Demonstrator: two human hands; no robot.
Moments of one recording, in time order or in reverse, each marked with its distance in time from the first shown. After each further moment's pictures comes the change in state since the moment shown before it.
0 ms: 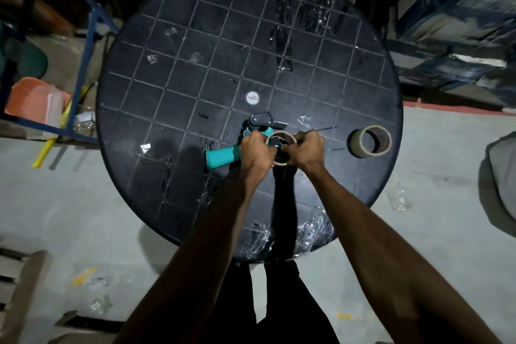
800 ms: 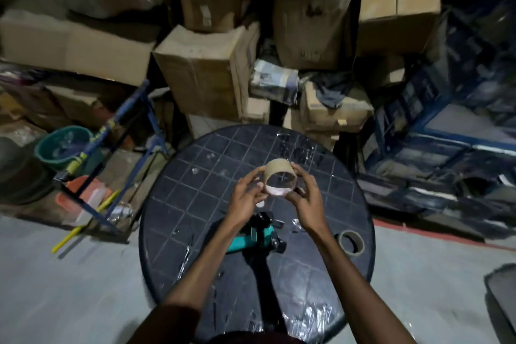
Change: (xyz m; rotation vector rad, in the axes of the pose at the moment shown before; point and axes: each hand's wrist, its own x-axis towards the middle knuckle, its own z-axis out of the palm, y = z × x) left_hand -0.082 0.059 -0.189 -1.096 -0.103 0.408; right_hand -0.117 -0.129 -0.136 0.585 -0.074 -0.637
